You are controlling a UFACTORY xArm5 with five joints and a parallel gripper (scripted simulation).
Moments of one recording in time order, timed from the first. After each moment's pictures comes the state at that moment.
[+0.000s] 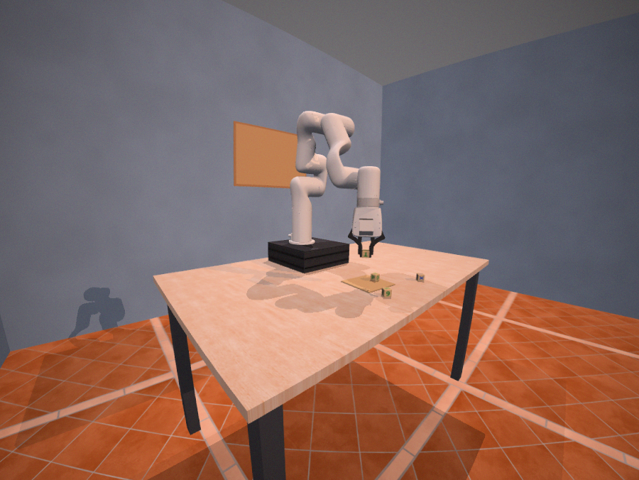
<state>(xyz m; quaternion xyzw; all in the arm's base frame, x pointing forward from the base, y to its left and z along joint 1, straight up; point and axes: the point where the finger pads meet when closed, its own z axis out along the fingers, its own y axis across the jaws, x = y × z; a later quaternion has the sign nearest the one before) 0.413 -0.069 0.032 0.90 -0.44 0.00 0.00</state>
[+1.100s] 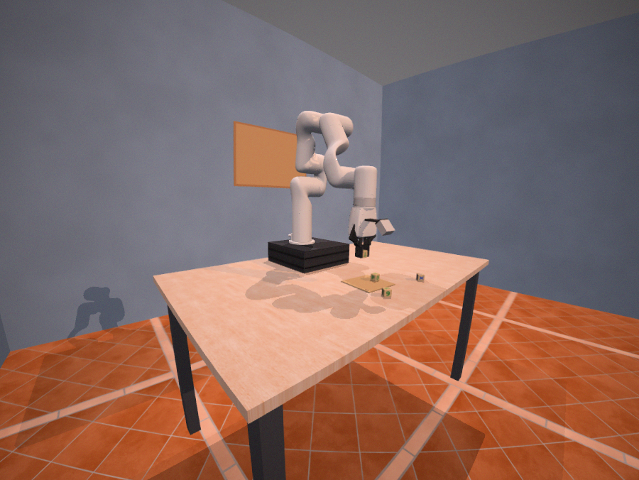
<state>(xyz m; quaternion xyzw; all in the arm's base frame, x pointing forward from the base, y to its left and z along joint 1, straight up) 0.407 -0.080 0.033 1.00 -0.06 0.00 0.00</state>
